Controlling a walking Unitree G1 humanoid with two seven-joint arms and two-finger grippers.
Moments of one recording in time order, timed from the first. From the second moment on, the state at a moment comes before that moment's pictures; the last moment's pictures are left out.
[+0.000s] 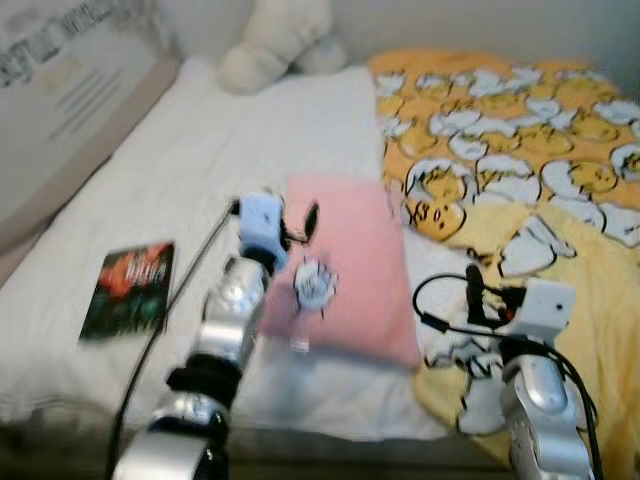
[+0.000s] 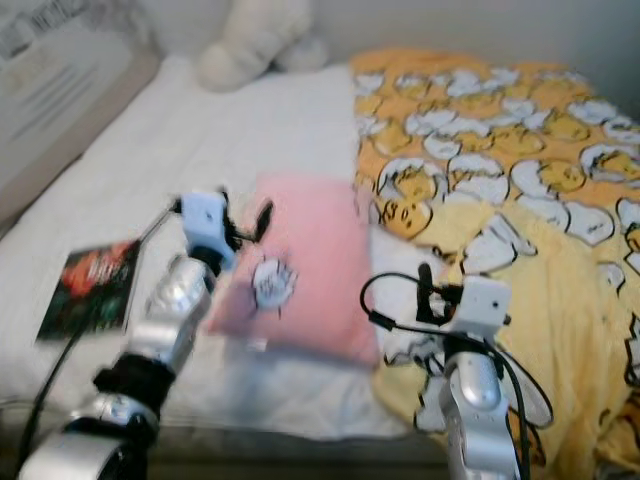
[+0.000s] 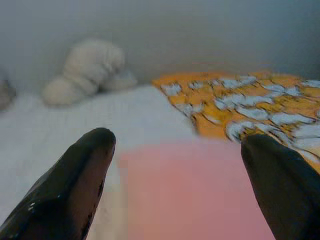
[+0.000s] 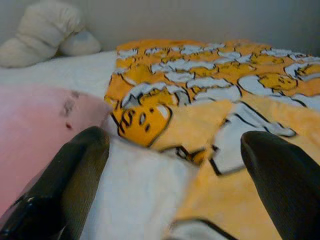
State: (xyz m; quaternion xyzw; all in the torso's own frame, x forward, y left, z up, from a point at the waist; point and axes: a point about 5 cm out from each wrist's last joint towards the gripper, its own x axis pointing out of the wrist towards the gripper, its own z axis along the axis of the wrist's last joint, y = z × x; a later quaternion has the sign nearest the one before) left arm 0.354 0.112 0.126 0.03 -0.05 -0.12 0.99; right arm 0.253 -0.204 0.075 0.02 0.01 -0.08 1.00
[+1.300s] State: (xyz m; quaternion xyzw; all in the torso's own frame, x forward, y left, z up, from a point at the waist) left arm 0.384 0.119 0.123 -0.18 0.25 -0.23 0.92; right arm 0.349 -0.175 0.062 0.41 0.15 0.04 0.90
